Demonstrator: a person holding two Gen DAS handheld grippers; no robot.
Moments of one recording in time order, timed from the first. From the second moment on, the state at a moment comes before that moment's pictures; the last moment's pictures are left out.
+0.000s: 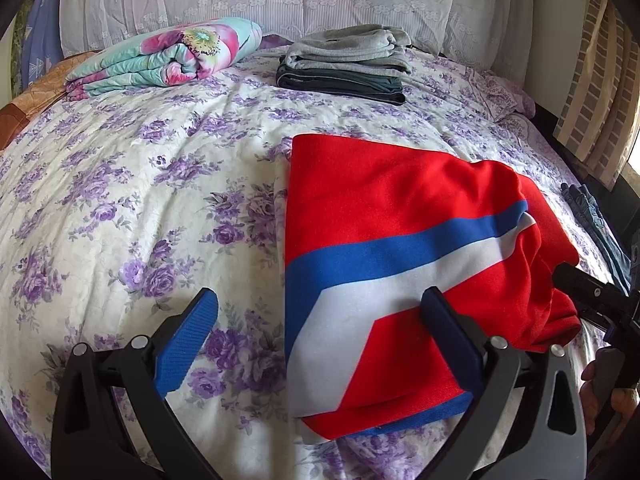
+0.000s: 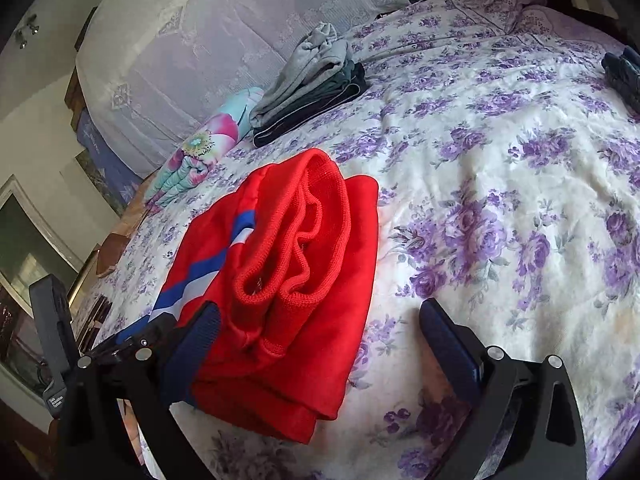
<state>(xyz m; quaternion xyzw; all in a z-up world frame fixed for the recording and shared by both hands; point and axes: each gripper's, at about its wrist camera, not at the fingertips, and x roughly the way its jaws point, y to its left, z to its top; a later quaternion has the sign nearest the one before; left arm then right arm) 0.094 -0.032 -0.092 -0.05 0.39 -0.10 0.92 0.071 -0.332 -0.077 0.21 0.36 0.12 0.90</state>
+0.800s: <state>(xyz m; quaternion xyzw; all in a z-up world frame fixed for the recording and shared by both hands) 0.101 -0.026 -0.096 -0.08 0.40 -0.11 0.90 0.142 -0.184 -0.026 -0.05 0.35 0.14 0.92</state>
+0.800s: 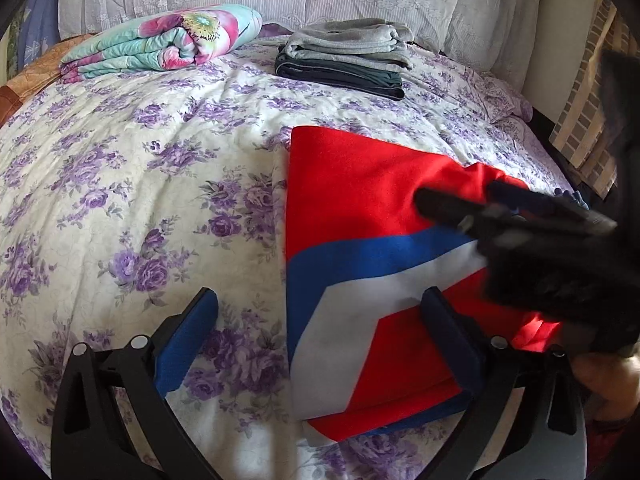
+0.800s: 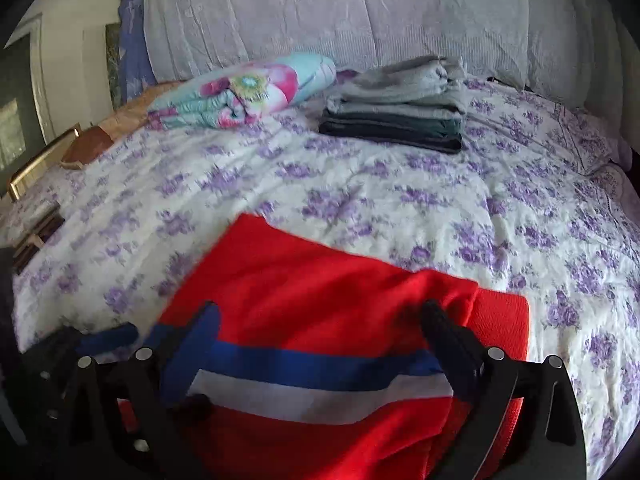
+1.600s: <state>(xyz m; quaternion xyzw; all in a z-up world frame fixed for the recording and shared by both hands) 0.100 -0.026 -0.095 -0.08 0.40 -0.10 0.91 0.126 -0.239 -0.041 -0.08 0.41 0.07 0.91</state>
